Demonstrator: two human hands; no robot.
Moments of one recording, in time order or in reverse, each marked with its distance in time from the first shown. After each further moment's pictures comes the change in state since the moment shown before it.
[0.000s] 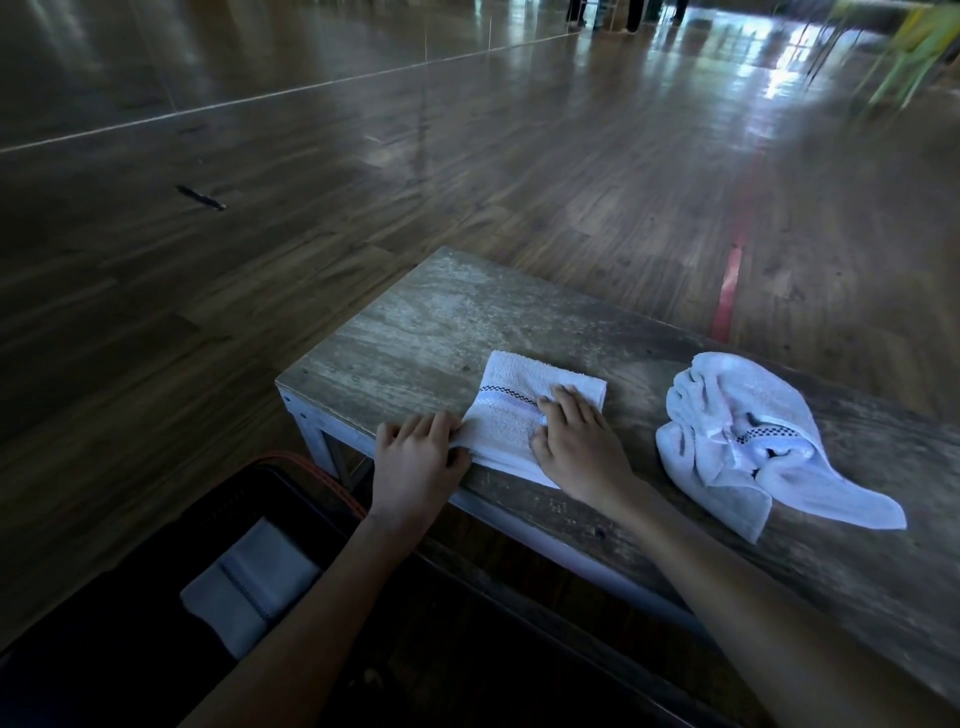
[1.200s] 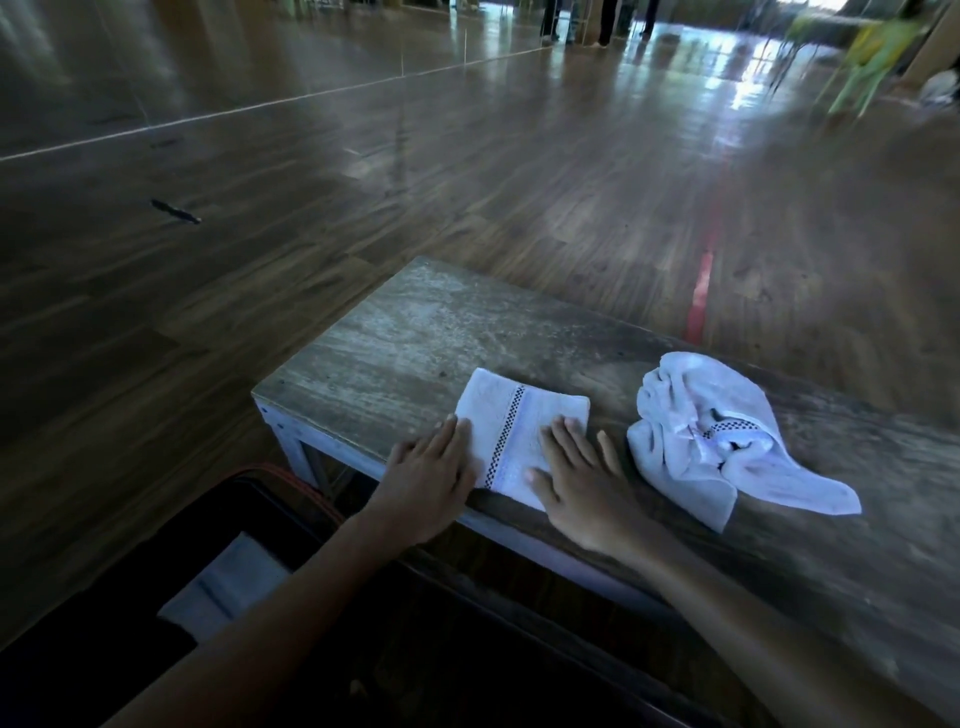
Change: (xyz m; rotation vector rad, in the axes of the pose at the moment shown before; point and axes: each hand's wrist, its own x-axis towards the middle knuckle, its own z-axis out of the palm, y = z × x) left_hand 0.001 0.021 -0.017 -0.087 -0.563 0.136; right_hand -0.057 0.005 -0.033 0.018 -0.291 0.069
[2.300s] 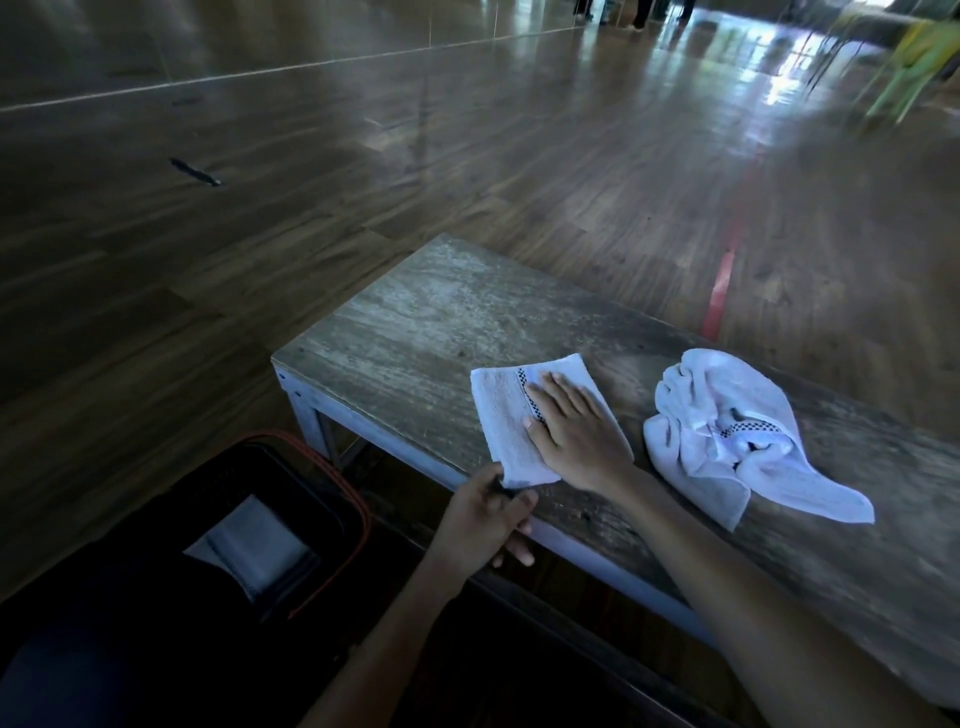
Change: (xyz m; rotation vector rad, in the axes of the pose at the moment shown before) left_hand -0.039 0.064 0.023 -1.408 -0.009 -0.324; right_hand 0.054 0.002 0.002 -0.117 0.176 -0.140
